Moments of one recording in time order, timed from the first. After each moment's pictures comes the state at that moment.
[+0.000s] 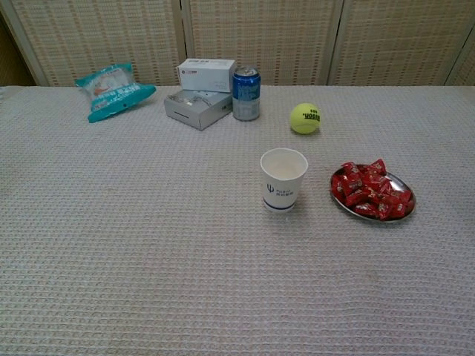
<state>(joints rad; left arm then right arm) -0.23 -1.12 -0.04 -1.58 1.34 1.21 0.10 0.24 -1.13 0.10 -1.74 -1.52 1.22 -0.30</state>
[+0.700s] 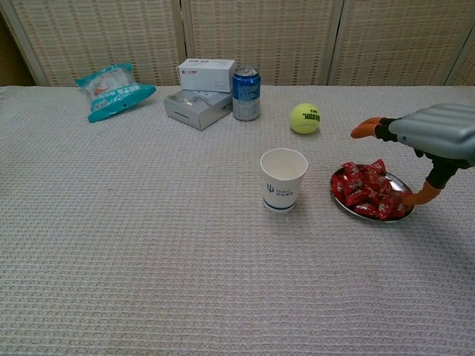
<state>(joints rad) -0.24 -1.11 -0.03 -1.57 1.35 1.19 0.04 0.57 -1.36 0.17 -1.67 -1.07 0.91 -0.76</state>
